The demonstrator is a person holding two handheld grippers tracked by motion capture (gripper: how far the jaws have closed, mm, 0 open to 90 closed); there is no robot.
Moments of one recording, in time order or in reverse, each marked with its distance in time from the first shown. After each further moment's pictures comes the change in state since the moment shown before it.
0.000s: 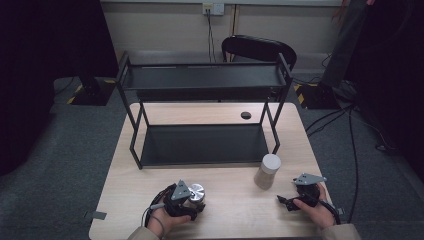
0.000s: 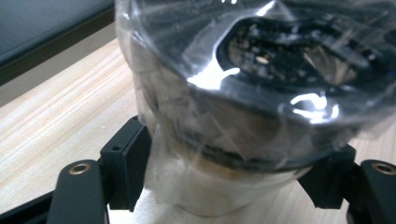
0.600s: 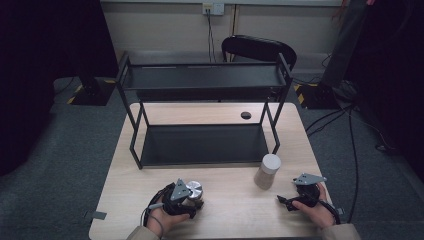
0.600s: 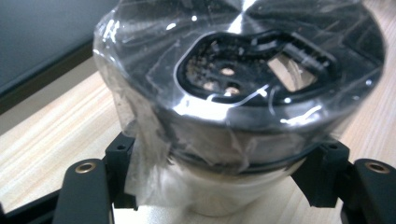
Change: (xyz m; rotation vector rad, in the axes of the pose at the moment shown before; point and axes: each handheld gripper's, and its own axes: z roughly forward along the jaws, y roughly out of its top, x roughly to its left) left arm -0.004 0.002 -0.007 -0.021 0.042 0.012; right arm 0.000 0.000 0.000 0.000 0.000 0.000
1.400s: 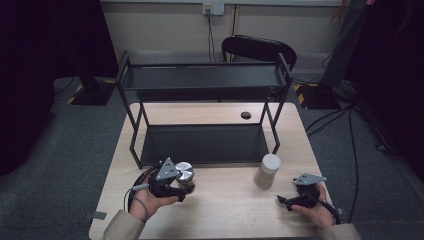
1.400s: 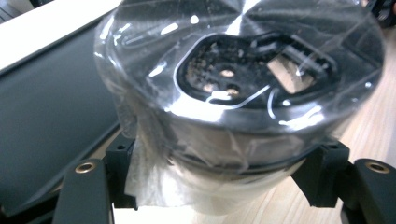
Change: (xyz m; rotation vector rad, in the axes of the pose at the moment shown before) left arm 0.029 0.064 -0.058 -0.005 0.002 0.036; right arm 0.000 0.000 0.000 0.000 0.000 0.000
